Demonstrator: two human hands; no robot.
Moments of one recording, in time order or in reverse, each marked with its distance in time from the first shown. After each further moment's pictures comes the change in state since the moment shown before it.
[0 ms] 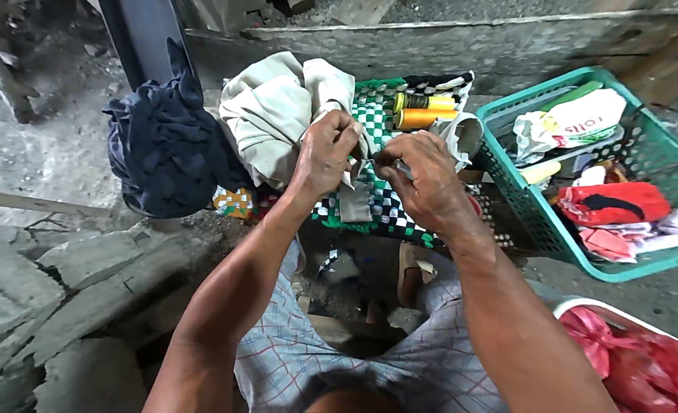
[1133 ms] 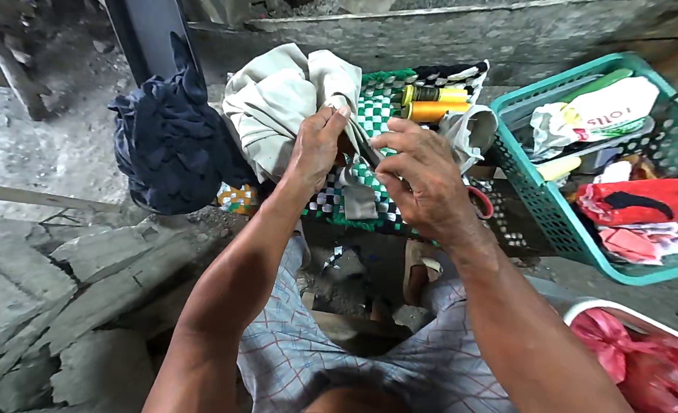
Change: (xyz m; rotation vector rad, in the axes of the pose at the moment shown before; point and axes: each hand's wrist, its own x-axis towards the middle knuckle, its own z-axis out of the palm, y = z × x) left_hand 0.012 -0.021 -0.009 -0.161 0.076 -0.185; right_hand 0.001 -0.014 0.004 0.039 0.036 -0.109
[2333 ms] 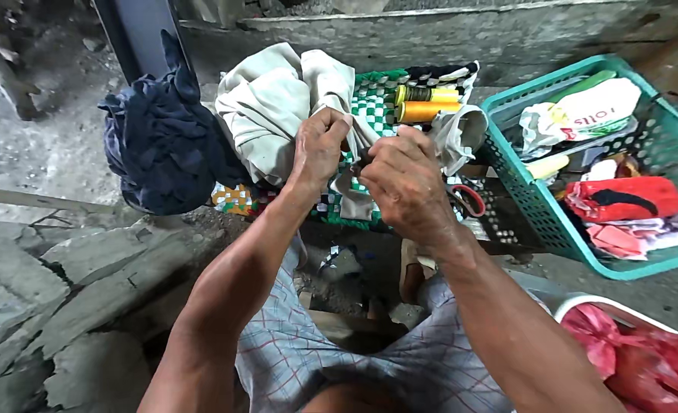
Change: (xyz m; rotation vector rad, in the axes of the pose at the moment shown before) left_hand -0.004 -0.004 0.014 0.067 0.062 0.107; right_hand 0.004 -0.010 0.009 -0.102 0.044 -0.077
